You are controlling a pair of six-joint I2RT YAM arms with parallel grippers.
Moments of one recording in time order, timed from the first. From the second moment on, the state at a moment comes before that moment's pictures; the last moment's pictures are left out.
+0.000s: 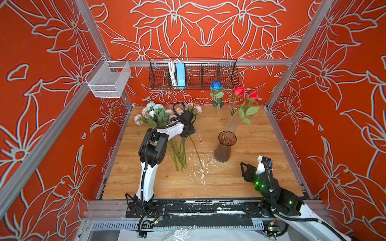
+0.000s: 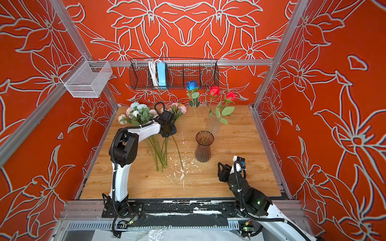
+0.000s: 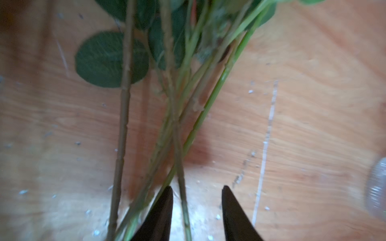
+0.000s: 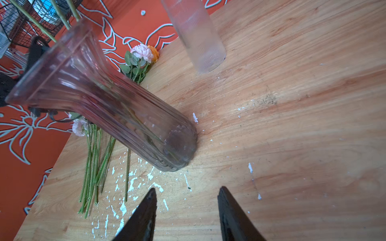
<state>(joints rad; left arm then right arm) -0.37 2.18 1.61 -0.51 -0.03 -0.79 0.84 0.07 0.21 -0.60 0.54 0.88</state>
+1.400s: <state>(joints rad) -0.42 0.91 0.73 0.14 0.16 -0.73 0.84 0.32 0.40 -0.62 0.44 0.88</state>
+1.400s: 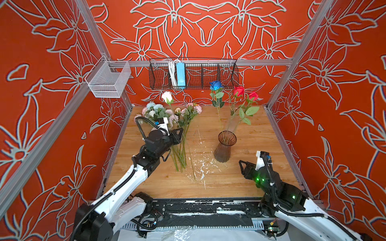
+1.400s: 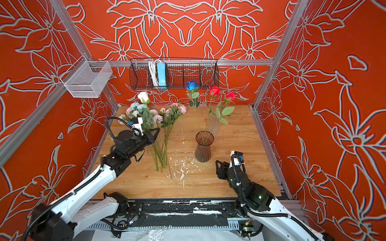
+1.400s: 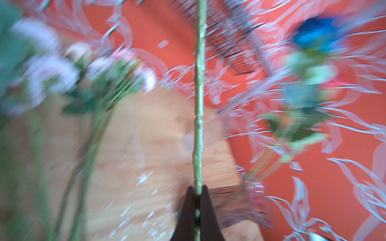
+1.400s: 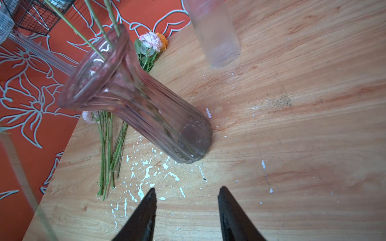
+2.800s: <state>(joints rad) -0.78 1.54 1.50 0.39 0.31 -0.19 0.82 0.36 0.35 -0.55 0.43 0.89</state>
